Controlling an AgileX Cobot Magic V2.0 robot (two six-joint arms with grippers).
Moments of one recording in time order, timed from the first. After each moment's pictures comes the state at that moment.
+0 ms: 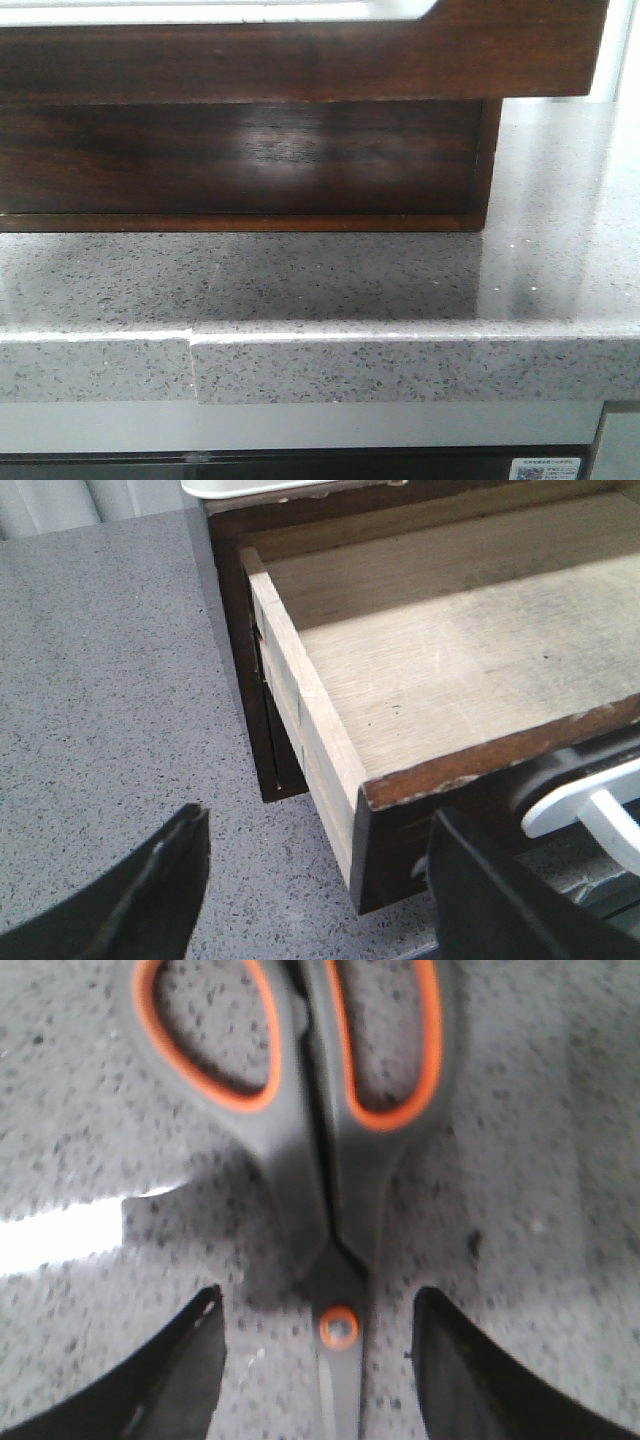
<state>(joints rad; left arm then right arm) -0.07 0.48 -0.74 -0.38 0.82 0.43 -0.36 1.71 -1.36 -0.02 1.13 -0.05</state>
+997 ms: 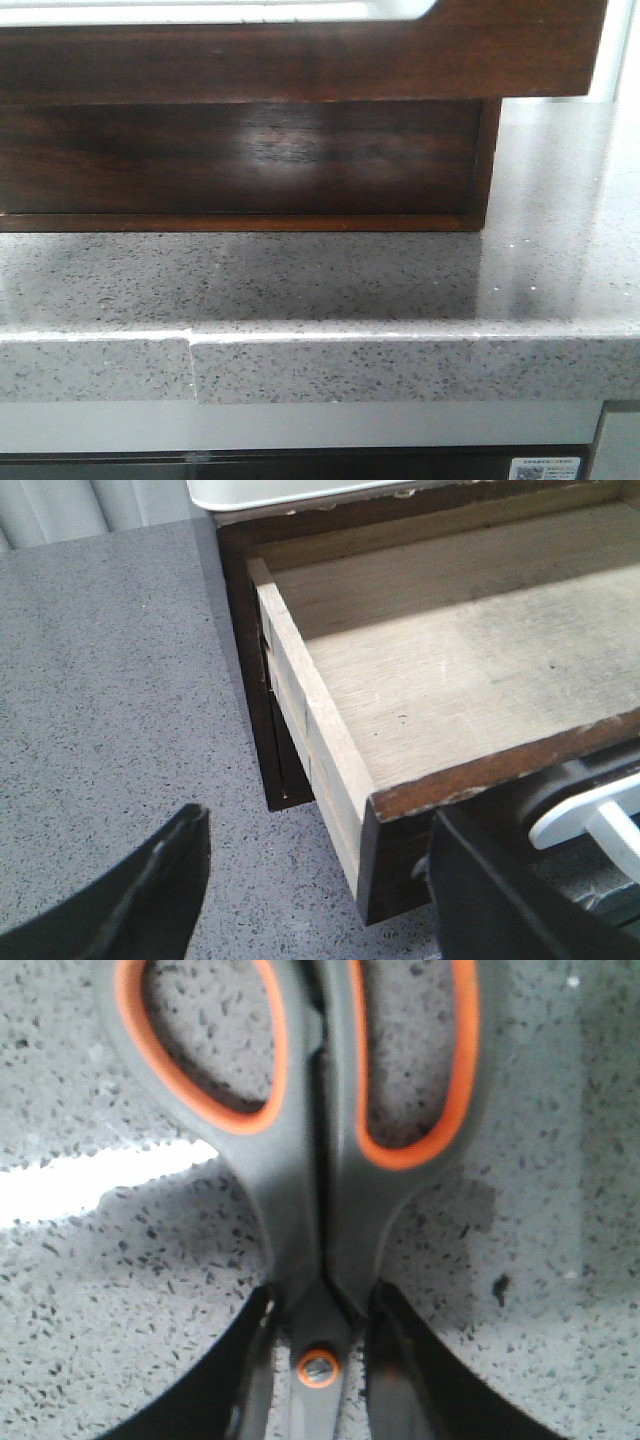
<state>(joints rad) -0.07 0.48 -0.74 -0.38 0.80 0.43 -0.36 1.77 -1.41 -0.01 1.17 -0.12</state>
